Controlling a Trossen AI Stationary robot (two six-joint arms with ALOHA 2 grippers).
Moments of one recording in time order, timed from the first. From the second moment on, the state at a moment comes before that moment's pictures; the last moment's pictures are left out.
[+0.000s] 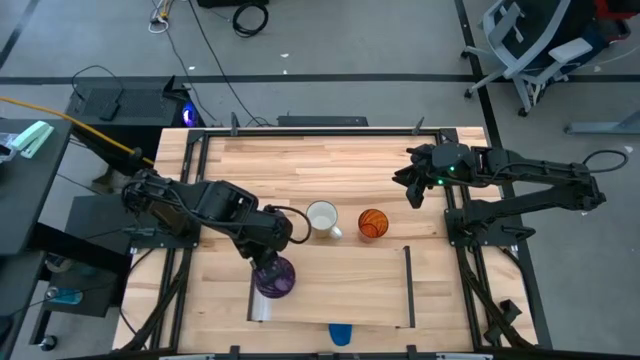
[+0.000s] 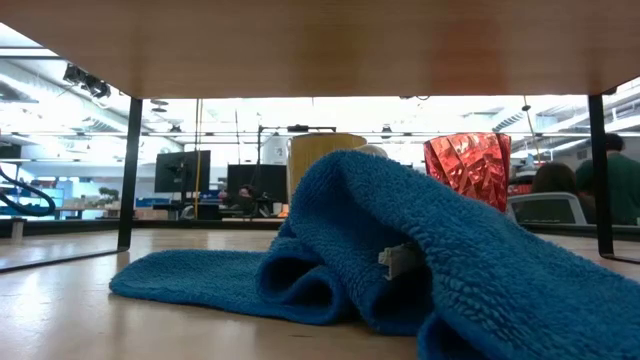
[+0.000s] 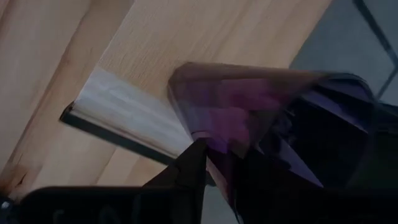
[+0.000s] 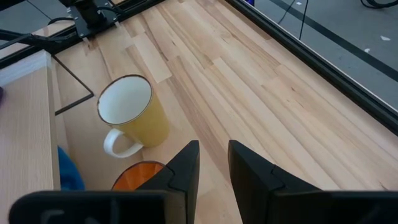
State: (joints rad) left arm -0.35 1.73 2.05 -1.50 0.15 -0.95; right arm -0.12 0.83 0.94 -0.77 0.18 0.38
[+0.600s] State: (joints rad) left arm -0.35 1.73 2.05 -1.50 0.18 -0.95; right arm -0.12 0.83 0.94 -0.77 0.18 0.39
